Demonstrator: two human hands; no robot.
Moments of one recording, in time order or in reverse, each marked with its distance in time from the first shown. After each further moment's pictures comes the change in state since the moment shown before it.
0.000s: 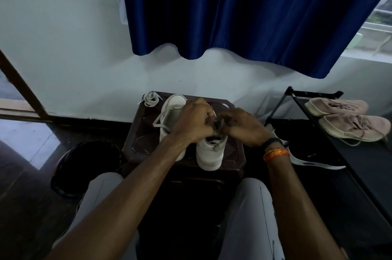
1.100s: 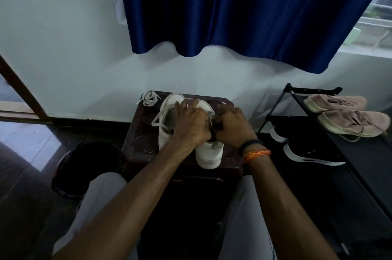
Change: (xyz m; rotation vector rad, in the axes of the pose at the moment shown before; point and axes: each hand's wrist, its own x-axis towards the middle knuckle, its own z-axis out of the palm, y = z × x) left_hand -0.006 0.005 0.010 0.276 -0.097 -0.153; right_hand 0.017 0.006 0.035 -0.335 0.096 0.059
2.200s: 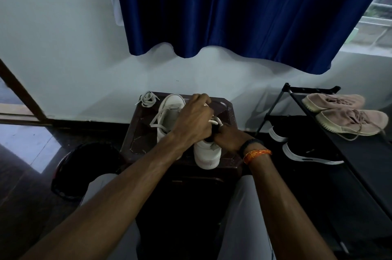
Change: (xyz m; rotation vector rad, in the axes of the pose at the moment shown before) left_hand 0.018 -0.007 0.008 0.049 0.239 0.414; right_hand -0.012 -0.005 0.001 0.244 -0.364 0.064
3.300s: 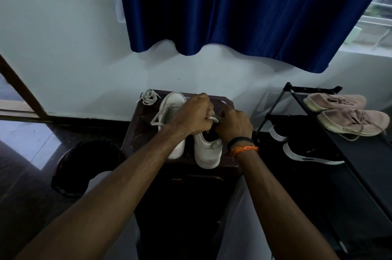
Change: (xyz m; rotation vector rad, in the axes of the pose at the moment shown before) left_hand 0.011 -0.015 -0.002 -0.265 -0.140 -0.125; right_hand 0.022 -0.002 0.007 -0.126 0.616 0.195
